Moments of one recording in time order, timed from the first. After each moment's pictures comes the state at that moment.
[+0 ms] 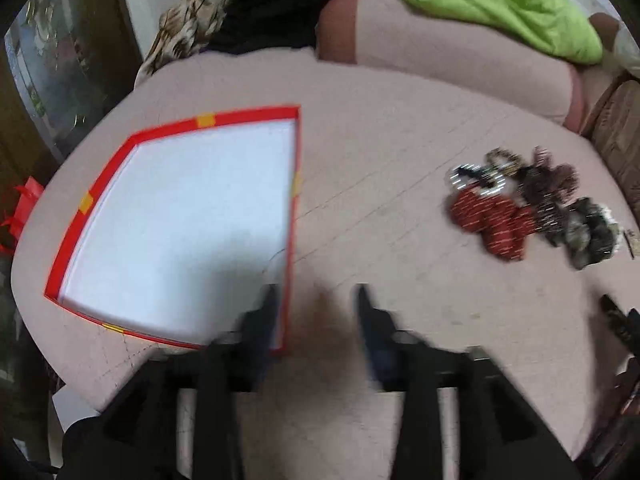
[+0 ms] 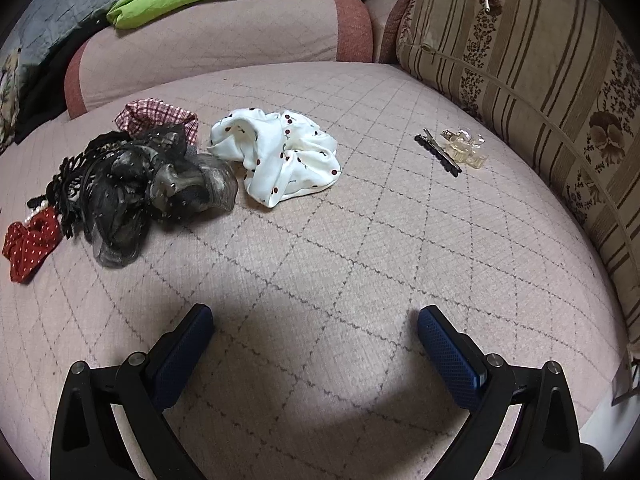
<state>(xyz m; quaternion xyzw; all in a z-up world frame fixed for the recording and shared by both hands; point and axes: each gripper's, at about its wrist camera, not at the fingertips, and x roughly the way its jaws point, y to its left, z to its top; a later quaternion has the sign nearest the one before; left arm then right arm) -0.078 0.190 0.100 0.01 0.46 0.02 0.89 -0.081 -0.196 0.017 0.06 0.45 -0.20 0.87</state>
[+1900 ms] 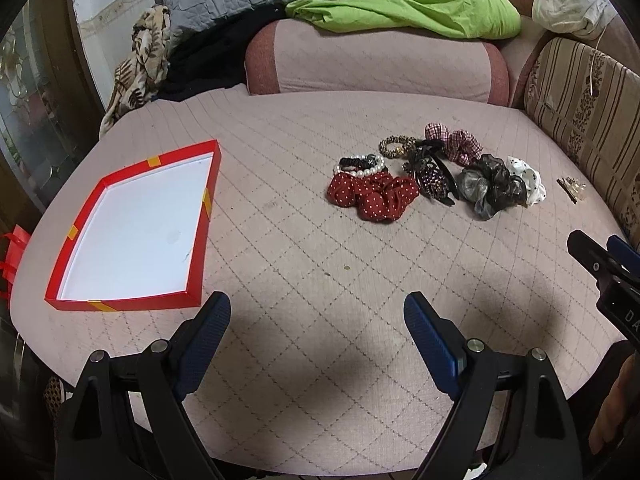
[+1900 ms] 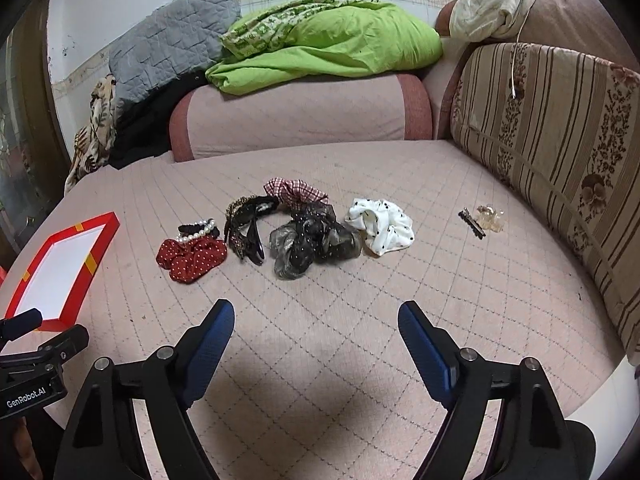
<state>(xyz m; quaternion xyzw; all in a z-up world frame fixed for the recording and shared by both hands) -0.133 0.077 0.107 0.06 0.43 -0.04 0.90 -0.159 -0.121 0.109 0.06 0.35 -0.08 0.93</state>
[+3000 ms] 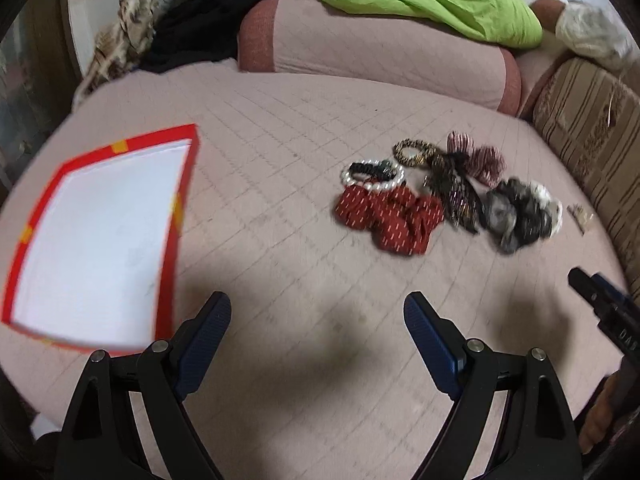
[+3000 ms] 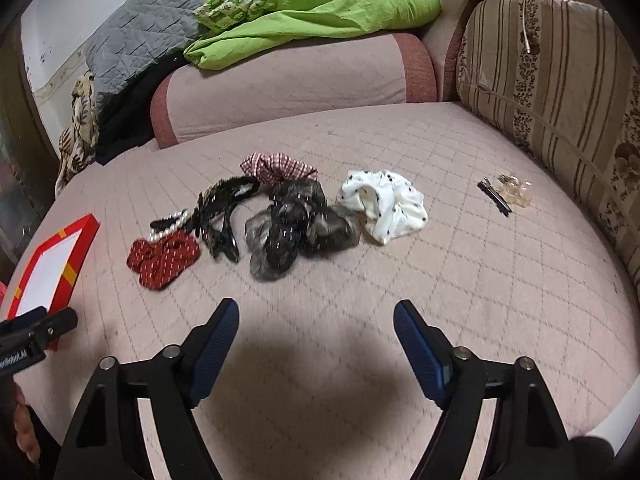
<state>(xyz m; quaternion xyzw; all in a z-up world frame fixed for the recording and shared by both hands) -0.048 0.099 0.082 -0.01 0.46 -0.07 0.88 -0.106 -0.152 0.077 0.11 0.39 -0.07 0.91</state>
